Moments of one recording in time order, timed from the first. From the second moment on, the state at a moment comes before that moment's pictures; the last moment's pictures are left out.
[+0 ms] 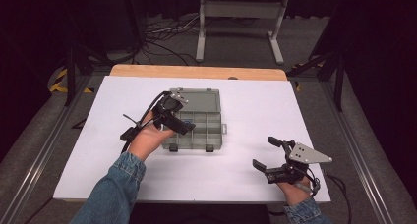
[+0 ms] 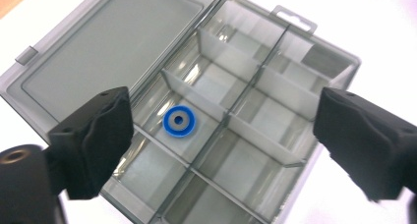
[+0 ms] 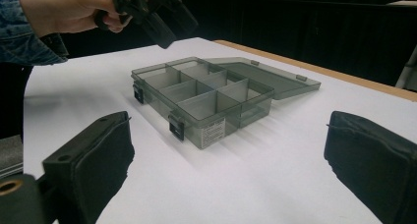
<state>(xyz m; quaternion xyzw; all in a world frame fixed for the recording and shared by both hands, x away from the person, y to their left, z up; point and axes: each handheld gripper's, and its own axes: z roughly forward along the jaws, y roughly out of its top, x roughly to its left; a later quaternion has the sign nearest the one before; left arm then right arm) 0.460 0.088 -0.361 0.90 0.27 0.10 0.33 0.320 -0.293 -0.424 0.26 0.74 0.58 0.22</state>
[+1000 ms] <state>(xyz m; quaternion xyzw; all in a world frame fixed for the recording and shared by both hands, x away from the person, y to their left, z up) 0.383 0.141 -0.345 0.83 0.21 0.14 0.49 0.319 -0.293 -0.424 0.26 0.74 0.58 0.22</state>
